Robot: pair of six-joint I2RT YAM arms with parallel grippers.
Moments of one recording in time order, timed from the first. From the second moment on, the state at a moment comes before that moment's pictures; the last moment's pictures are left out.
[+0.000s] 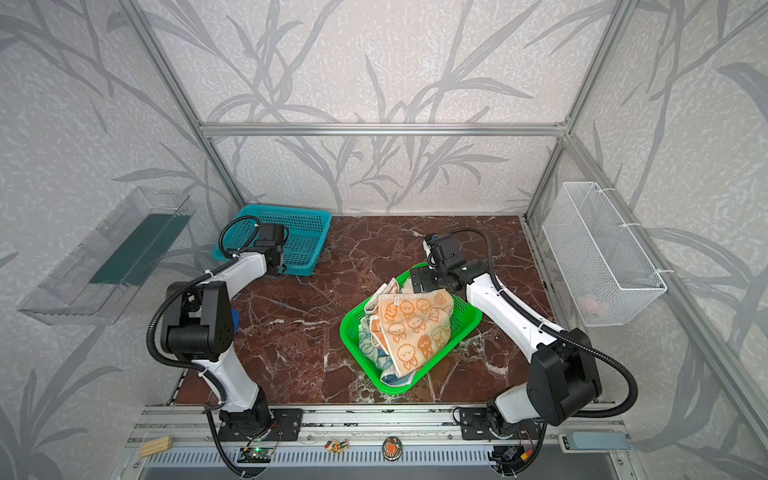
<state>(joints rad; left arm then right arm) 0.02 1.81 1.23 -0.38 -0.53 -1.38 0.47 1.45 1.15 -0.61 0.02 0.22</state>
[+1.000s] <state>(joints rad) -0.26 1.45 1.09 -0.39 -0.43 -0.98 0.63 1.62 1.36 -0.68 0.10 0.63</state>
